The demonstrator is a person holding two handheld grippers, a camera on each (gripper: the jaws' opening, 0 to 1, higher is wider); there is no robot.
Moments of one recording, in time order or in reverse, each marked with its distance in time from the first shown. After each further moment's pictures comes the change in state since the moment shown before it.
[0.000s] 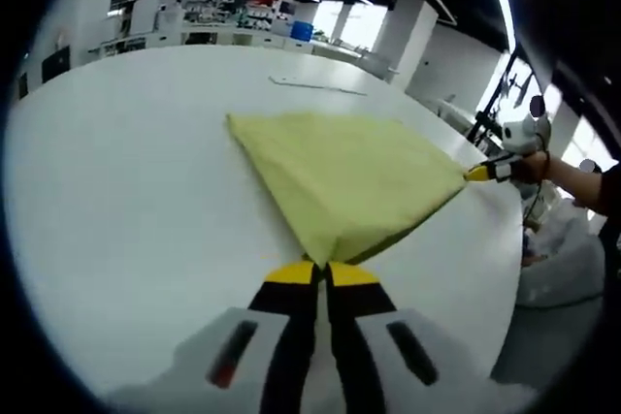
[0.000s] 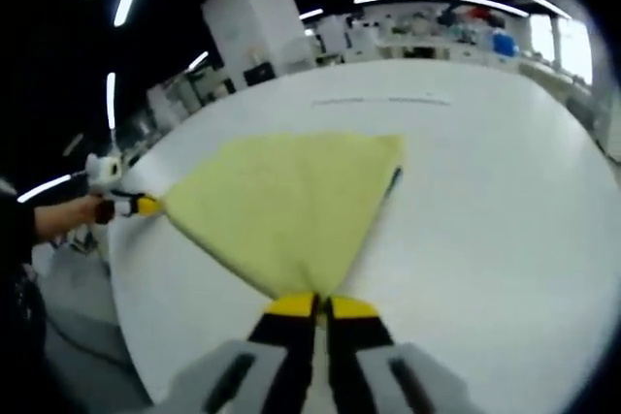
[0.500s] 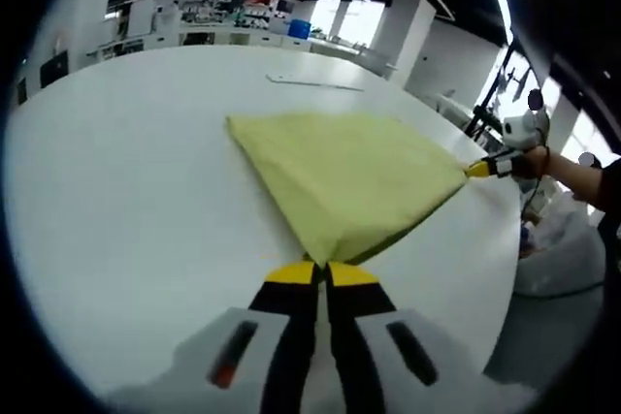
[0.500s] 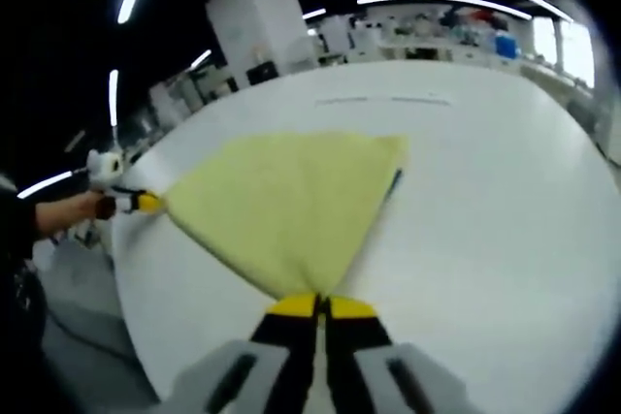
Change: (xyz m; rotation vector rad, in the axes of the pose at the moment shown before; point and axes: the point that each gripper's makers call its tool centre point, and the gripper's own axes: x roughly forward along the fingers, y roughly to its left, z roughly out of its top) left arm -0.010 -0.009 -0.010 0.023 0.015 0.005; right arm -0.012 0.008 -0.012 -0.012 0.007 0.006
